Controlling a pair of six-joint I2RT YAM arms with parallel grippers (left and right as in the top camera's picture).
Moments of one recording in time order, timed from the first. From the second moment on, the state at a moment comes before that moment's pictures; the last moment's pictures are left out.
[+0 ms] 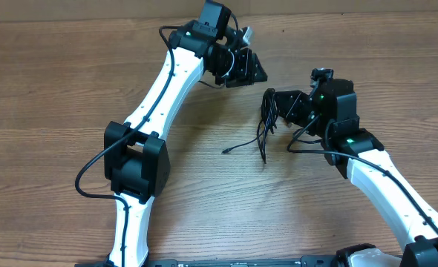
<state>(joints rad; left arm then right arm) -0.40 2.25 2.12 -0.99 0.72 -0.37 0.22 1.40 0.84 -0.02 -0.33 0.76</state>
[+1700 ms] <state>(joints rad) -0.40 2.25 2.12 -1.05 0.57 -0.26 0.02 1.51 1.10 -0.55 -0.24 0.49</state>
